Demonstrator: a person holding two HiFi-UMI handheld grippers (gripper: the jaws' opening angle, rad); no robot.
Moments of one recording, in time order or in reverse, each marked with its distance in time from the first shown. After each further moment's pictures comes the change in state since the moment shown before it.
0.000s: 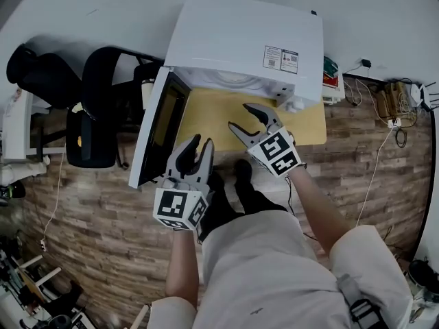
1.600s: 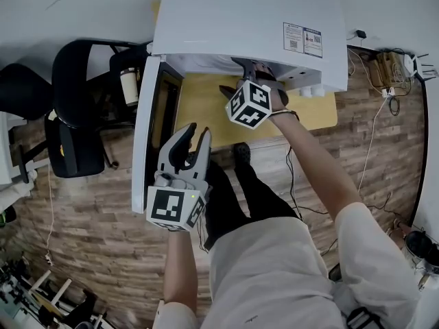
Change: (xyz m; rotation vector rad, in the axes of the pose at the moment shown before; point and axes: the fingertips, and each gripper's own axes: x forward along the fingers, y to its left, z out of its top) left arm 0.036 0.069 -0.036 -0.001 0.067 -0.119; right arm 0.161 -0.074 -0.067 -0.418 0.382 -0.165
